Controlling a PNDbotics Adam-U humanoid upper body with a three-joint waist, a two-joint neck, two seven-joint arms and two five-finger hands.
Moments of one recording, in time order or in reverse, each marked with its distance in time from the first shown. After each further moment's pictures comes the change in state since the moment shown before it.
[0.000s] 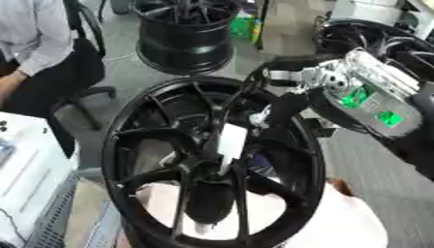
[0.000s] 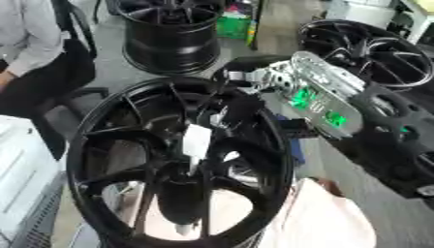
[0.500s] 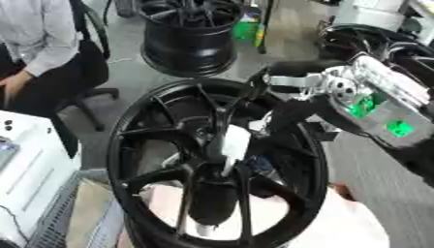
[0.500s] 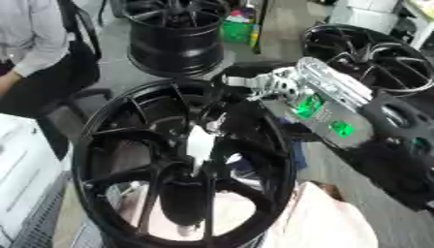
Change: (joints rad) left arm 0.010 0.009 0.009 0.000 -0.008 0.004 0.010; right arm 0.012 0.009 0.004 -0.060 -0.012 0.016 0.030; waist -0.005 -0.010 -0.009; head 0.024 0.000
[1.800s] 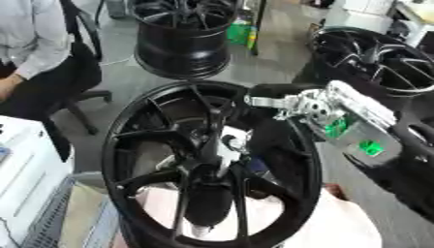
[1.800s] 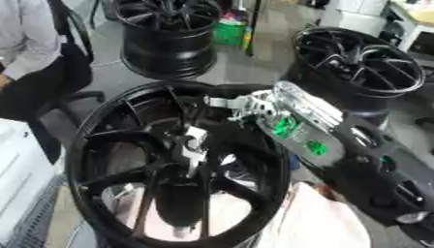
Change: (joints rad) left arm 0.018 0.018 0.006 0.000 -0.005 0.006 0.006; right arm 0.089 0.097 -0.008 0.039 0.027 0.015 -0.014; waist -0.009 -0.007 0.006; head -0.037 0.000
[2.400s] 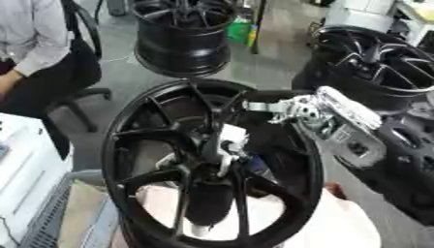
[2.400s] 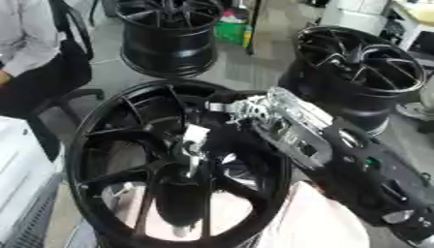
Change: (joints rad) left arm 0.003 -0.001 0.000 0.000 0.001 -0.001 -0.005; right arm 0.017 0.026 -0.012 0.067 0.013 -0.010 0.007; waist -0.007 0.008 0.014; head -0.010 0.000
